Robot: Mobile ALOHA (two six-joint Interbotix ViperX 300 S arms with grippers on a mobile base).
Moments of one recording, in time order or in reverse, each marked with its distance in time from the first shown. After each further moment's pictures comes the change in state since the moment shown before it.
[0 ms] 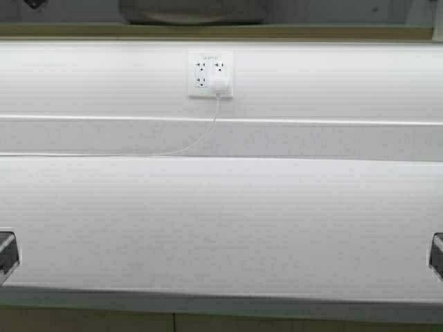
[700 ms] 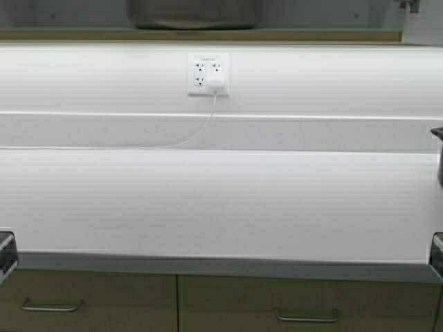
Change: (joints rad) left arm 0.011 -0.161 0.054 0.049 0.383 0.522; right arm -0.006 -0.288 0.037 -0.138 0.588 -0.405
